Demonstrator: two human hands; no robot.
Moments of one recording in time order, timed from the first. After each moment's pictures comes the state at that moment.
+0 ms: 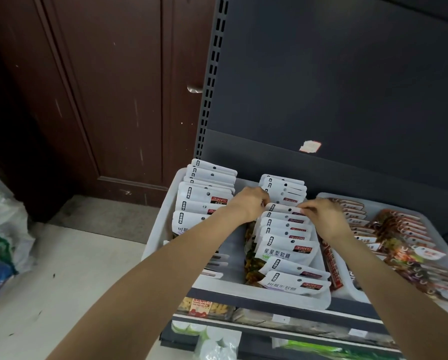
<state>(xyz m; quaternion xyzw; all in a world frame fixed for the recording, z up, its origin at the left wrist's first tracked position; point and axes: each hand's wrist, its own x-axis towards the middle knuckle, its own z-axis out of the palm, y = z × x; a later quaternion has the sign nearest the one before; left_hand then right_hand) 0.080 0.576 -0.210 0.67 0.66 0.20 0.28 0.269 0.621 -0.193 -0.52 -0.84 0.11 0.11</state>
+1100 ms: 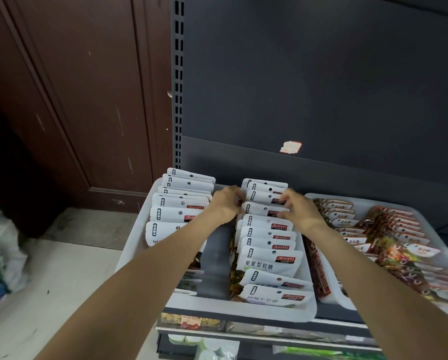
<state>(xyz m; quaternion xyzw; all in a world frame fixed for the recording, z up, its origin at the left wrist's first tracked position) 0.077 0.606 -0.225 0.54 0.71 0.29 0.35 0.263 0.668 -0.206 -0.56 -0.80 0.18 0.06</state>
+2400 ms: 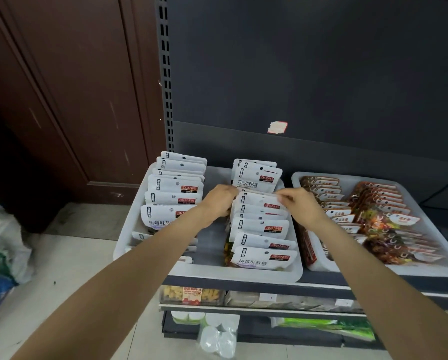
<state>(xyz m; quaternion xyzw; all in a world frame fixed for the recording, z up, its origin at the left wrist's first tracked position) 0.102 0.558 -0.219 0.39 0.61 0.40 0.56 0.297 0.613 -0.195 -0.50 -0.80 0.29 0.15</state>
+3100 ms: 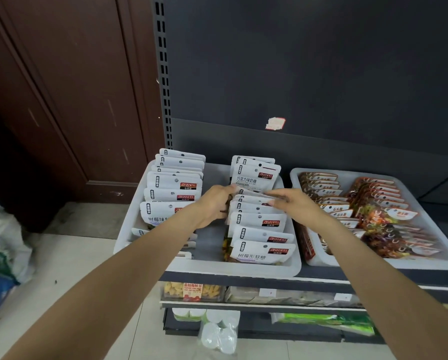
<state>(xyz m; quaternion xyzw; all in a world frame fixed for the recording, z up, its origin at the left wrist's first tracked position) 0.108 0.546 -0.217 0.31 0.59 0.40 0.63 0.299 0.601 -0.194 -0.49 -0.76 0.41 0.10</state>
